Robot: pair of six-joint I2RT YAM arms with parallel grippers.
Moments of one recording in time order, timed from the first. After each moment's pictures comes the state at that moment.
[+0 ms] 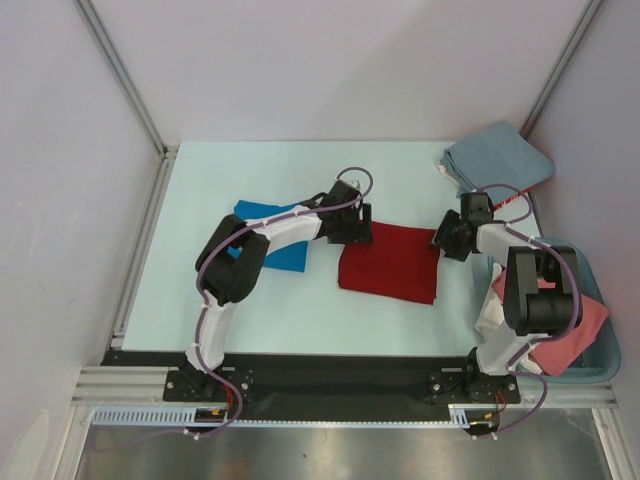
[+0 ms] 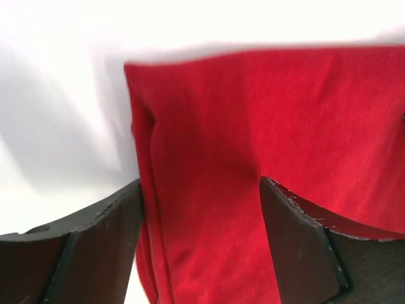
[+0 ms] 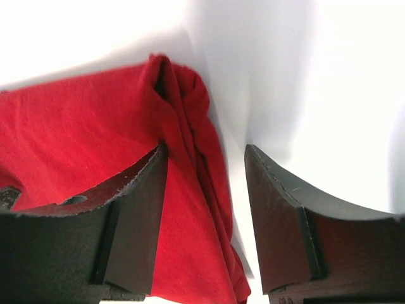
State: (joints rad) left arm -0.70 2.13 1.53 -0.29 0.08 -0.60; right arm 0.00 1.66 0.91 -0.25 -0.08 0.52
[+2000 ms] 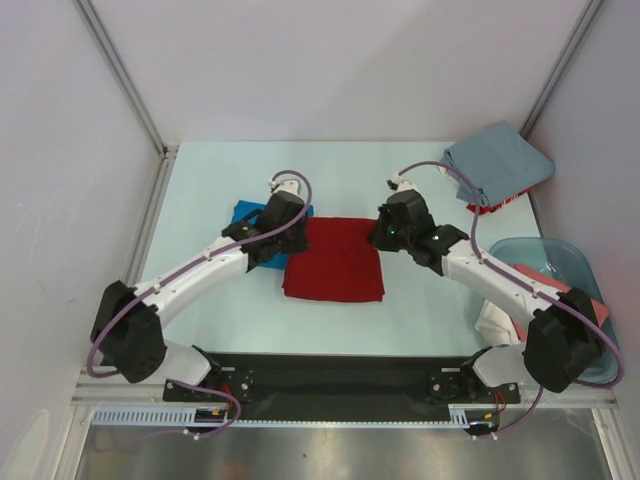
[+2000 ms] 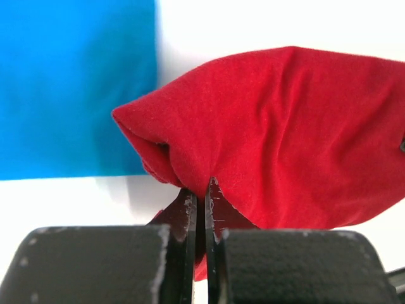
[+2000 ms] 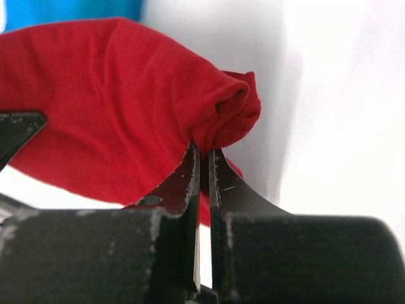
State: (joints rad) left arm -0.68 1.44 1.09 -0.44 -0.21 -0.58; right arm 0.59 1.35 0.99 -0.31 0.09 0.58
